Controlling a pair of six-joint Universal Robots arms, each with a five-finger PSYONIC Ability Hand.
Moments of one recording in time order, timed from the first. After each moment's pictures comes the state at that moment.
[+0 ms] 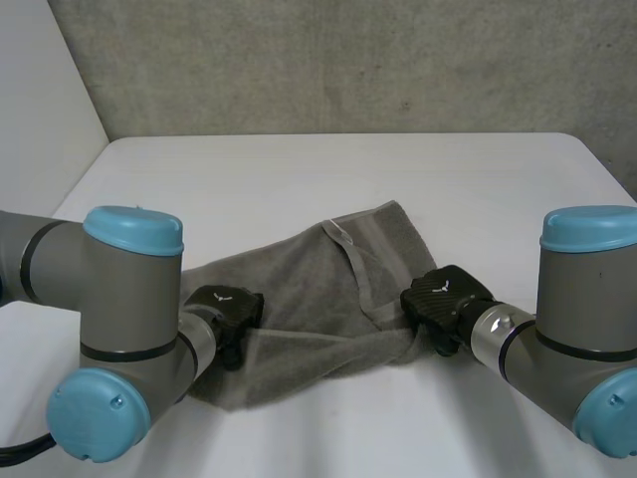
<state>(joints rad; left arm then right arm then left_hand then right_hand) 4.14 -2.08 -1.50 2.93 -1.66 3.32 1.99 -1.13 1.62 0.08 1.36 2.60 0.84 0.84 0.84 0.84 0.67 1.39 1.21 1.22 1.22 1.04</state>
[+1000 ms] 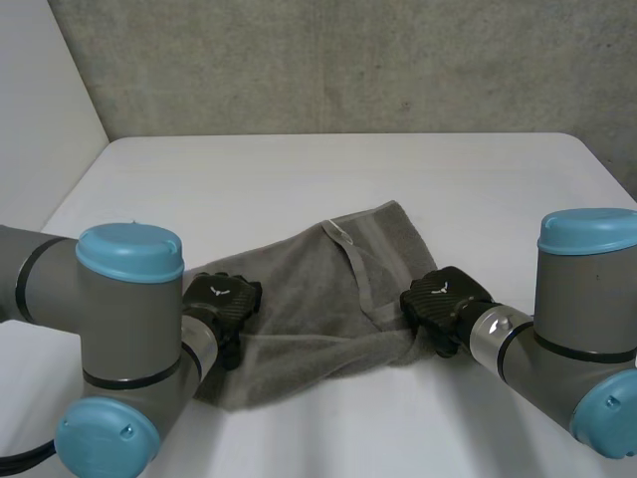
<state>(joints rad) 4.11 -2.04 -1.58 3.07 -1.73 3.34 2.00 -1.12 1.62 0.07 1.36 2.60 0.50 0.50 0.50 0.50 0.32 1.39 1.21 1.22 1.22 1.04</state>
